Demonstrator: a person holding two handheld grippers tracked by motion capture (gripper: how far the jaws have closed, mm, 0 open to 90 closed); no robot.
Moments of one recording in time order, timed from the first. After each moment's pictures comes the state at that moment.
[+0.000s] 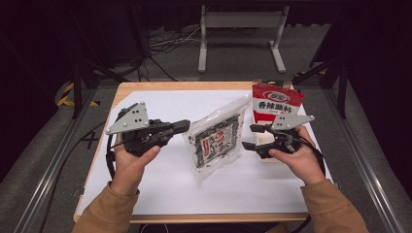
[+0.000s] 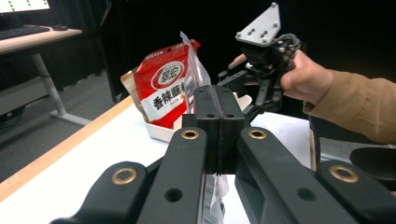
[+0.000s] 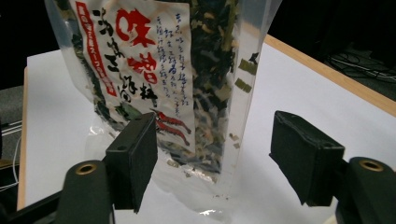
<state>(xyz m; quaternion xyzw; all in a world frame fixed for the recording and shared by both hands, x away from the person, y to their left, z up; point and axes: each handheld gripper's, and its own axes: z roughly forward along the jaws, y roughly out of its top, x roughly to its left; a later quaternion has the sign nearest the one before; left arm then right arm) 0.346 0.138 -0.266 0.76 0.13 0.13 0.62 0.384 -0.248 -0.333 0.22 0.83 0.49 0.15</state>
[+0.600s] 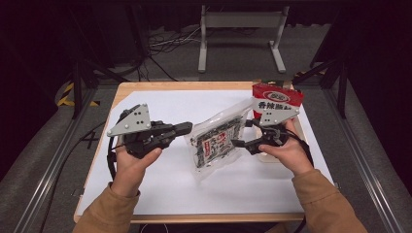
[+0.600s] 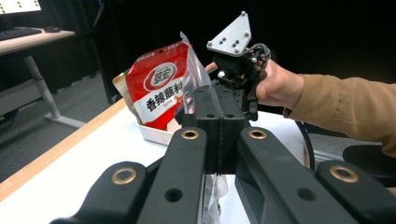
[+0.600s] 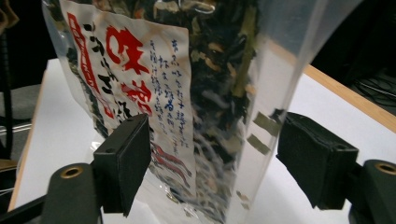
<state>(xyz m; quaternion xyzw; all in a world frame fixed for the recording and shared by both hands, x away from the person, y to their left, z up) 0.343 0.134 -0.265 0.77 0.13 0.12 0.62 0.411 -0.225 -0.343 0.16 0.83 0.52 0.13</state>
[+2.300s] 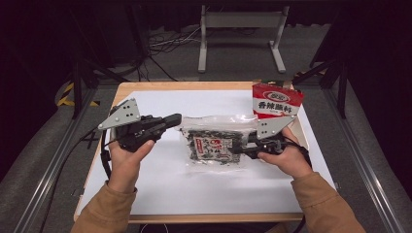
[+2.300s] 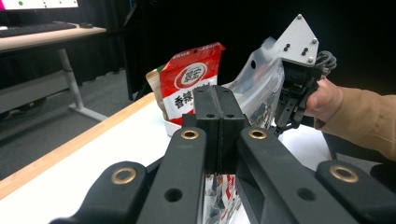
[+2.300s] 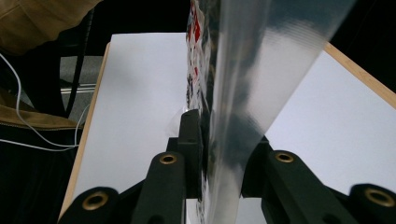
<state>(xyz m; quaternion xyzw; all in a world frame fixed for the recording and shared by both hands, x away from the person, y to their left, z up) 0.356 0.155 -0.269 0.75 0.18 0.13 0.63 0.386 -0.215 -0.334 0.06 0.86 0.50 0.08</state>
